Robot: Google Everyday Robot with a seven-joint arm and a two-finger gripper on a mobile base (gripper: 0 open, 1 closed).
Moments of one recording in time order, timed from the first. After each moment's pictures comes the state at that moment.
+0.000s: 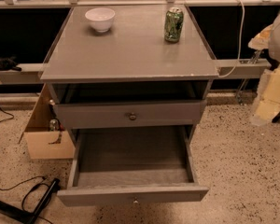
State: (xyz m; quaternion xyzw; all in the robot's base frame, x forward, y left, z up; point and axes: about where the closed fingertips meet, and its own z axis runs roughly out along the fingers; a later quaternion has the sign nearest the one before) arm 0.438 -0.216 0.977 -0.60 0.78 -0.04 0.16
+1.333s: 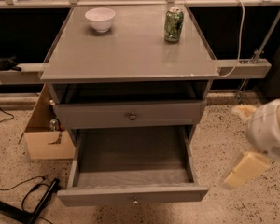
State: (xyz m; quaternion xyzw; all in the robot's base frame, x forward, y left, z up) arm 0.390 -0.202 0.843 -0.56 0.80 0.03 0.23
